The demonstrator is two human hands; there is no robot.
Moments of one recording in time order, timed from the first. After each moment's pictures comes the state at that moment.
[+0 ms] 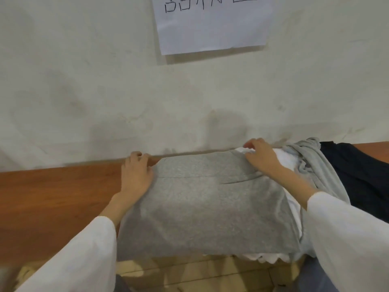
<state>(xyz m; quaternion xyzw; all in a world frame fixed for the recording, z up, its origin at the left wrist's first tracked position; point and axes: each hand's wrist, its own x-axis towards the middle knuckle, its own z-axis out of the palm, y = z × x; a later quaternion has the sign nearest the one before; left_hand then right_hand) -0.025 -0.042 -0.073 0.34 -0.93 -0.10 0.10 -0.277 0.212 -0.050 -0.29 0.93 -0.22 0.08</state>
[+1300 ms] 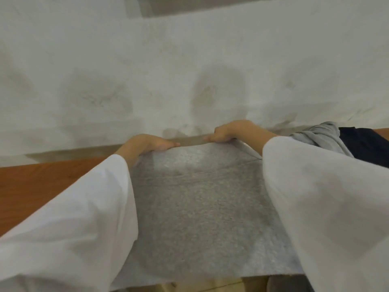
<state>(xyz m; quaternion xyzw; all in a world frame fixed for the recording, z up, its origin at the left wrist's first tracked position) -0.174 -0.069 -0.086 0.36 -0.77 -0.39 -0.37 -0.313 0.090 -0.061 -0.33 0.85 0.12 0.38</state>
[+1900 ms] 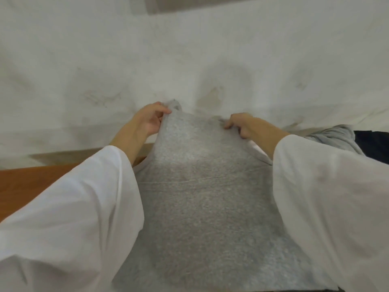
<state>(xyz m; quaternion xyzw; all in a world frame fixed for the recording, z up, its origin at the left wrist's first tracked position) -0.204 -0.113 -0.074 0.36 -0.44 -0.82 0.06 -0.352 0.086 -0.082 0.01 0.81 -0.43 0.40</state>
